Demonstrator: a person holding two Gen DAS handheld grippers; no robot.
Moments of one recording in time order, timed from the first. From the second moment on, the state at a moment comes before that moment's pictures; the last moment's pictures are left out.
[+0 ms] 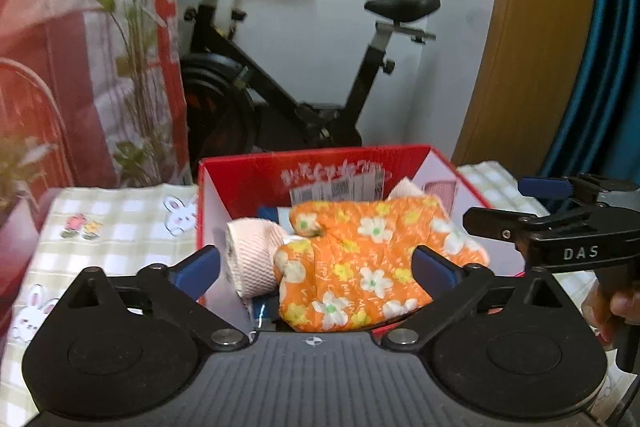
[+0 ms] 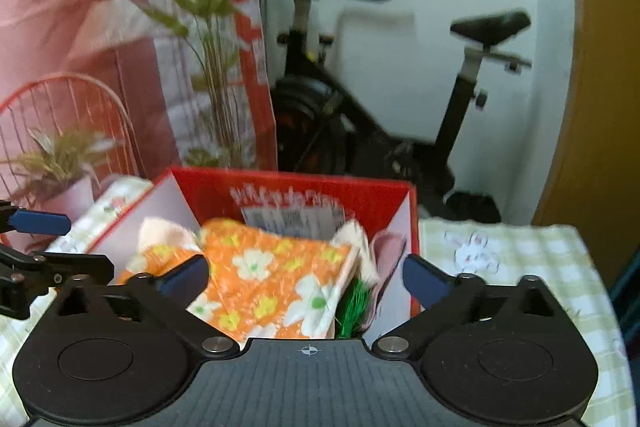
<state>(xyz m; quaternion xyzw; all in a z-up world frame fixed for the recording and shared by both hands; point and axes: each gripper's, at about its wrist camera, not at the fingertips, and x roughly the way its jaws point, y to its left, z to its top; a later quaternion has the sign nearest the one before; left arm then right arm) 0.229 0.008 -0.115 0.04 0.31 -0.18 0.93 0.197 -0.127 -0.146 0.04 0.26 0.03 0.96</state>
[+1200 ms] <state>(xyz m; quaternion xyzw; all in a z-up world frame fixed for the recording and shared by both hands) 0.045 0.036 0.038 0.02 0.14 -0.09 0.99 -0.007 -0.099 0.001 0.06 0.13 -0.01 0.99</state>
